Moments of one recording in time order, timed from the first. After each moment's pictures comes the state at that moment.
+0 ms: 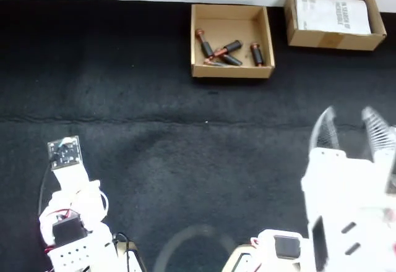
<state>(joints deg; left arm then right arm) -28.2 -103.0 96.1 74.7 -4.0 0.0 -54.4 -17.3 100.5 5.2</state>
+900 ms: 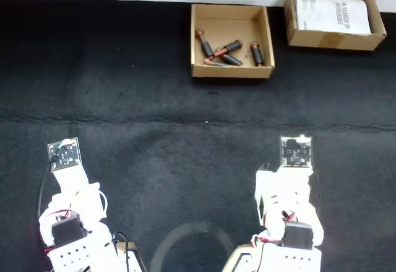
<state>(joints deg) -28.8 -103.1 96.1 75.8 -4.8 0.1 -103.5 93.8 62.2 5.2</state>
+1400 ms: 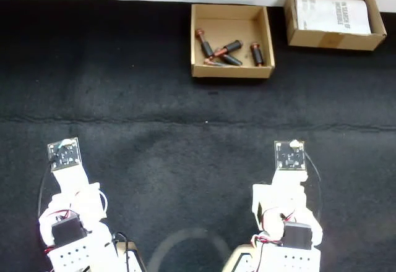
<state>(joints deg) -28.8 -103.1 96.1 75.8 -4.8 0.0 -103.6 94.9 71.5 5.2</state>
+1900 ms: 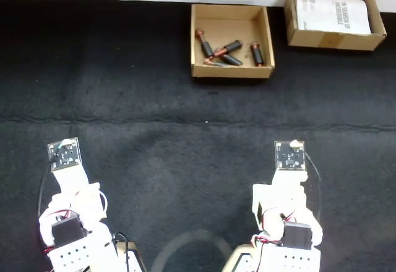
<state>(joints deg) -28.8 -103.1 96.1 75.8 -4.8 0.0 -103.6 94.9 71.5 5.2</state>
